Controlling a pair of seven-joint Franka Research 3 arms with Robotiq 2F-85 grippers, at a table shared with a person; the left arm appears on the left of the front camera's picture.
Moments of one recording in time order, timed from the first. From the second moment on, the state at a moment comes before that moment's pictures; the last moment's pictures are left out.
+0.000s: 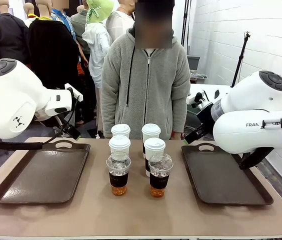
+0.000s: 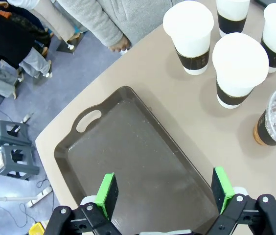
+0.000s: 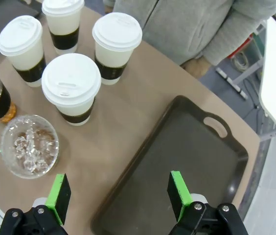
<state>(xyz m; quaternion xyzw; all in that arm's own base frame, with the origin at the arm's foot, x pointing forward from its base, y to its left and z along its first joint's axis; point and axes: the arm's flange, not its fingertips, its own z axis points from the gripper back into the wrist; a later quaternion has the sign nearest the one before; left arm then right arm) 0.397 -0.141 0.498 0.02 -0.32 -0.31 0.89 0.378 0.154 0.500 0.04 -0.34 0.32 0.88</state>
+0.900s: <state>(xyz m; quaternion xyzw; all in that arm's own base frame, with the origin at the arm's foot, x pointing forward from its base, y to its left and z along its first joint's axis) 0.376 -0.123 0.540 -0.14 -0.41 -0.45 0.78 0.373 0.123 0.527 0.19 -0.38 0.39 0.82</state>
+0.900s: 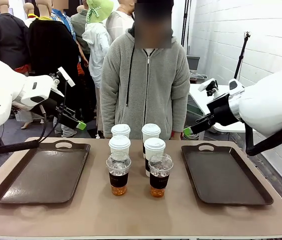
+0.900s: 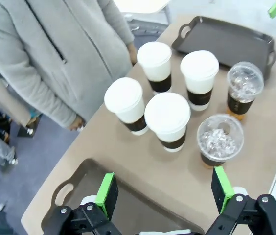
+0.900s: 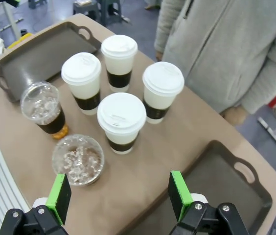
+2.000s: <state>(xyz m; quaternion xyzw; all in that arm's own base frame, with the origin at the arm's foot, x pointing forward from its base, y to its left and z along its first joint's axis) 0.376 -0.121 0.537 -0.17 -0.41 -0.46 0.77 0.373 0.120 0.525 0.20 -0.38 0.40 0.81</state>
